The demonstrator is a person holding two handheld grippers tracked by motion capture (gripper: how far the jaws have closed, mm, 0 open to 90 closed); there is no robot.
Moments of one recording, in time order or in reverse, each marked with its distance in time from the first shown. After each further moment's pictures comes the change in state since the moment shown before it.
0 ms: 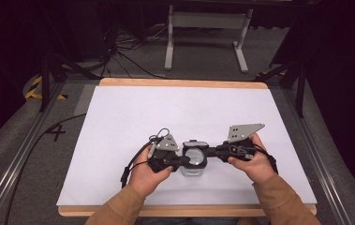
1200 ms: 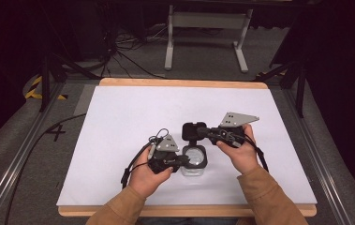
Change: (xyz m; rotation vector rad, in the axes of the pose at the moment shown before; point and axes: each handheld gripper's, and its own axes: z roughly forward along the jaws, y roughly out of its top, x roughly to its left) left arm -0.002 0.000 -0.004 0.000 0.043 -0.011; right arm -0.021 0.013 0.022 -0.131 -0.223 0.043
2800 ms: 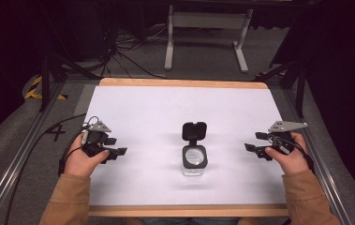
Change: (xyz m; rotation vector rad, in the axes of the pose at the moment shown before) left arm 0.118 -0.081 -0.109 0.175 0.286 -0.220; right arm -0.070 -0.079 -0.104 0.264 -0.243 0.187
